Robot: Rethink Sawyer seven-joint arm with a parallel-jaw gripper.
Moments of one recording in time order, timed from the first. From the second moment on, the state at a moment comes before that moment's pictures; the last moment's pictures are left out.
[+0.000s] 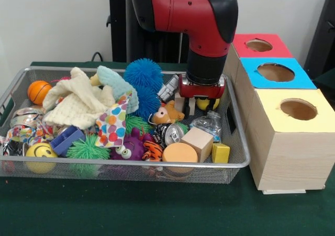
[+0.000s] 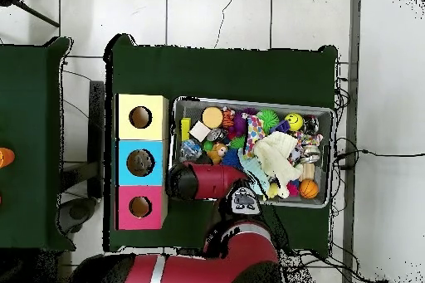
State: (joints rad) arm -0.11 -0.38 -0.04 1.74 -0.12 0.21 1.71
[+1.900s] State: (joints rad) arm -0.11 -0.49 -0.02 1.61 -0.11 0.51 1.71
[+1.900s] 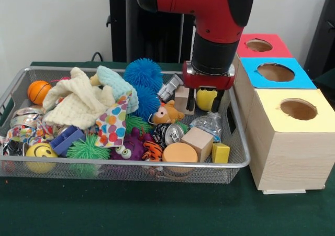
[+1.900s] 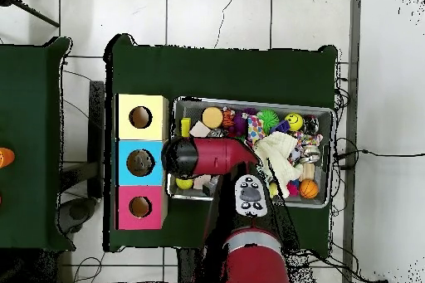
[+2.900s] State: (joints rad) arm -0.13 -0.39 -0.02 1.60 -0.11 0.46 1.71
